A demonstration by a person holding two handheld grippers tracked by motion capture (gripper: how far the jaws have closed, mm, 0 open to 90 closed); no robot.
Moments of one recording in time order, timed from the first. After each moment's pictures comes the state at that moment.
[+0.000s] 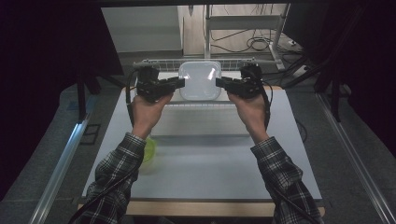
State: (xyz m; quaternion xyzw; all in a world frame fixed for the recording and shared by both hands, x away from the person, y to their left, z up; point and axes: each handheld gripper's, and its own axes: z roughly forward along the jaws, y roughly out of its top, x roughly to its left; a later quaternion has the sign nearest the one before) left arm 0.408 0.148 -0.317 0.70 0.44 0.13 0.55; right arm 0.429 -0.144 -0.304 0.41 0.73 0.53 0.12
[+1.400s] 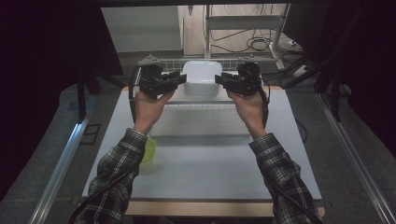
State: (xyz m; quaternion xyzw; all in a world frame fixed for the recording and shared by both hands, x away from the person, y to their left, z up) left arm 0.409 0.146 -0.315 0.71 0.40 0.18 0.54; right arm 0.436 -0.140 -0.305 0.39 0.74 0.53 0.17
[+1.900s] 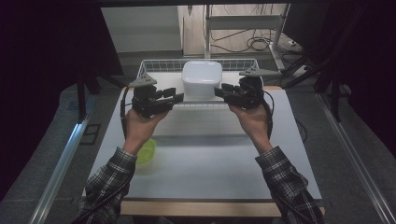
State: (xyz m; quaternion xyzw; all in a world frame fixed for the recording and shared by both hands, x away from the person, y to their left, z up) left arm 0.363 0.156 -0.341 0.74 0.37 0.17 0.54; right arm 0.403 -0.147 -0.319 0.35 0.75 0.53 0.16
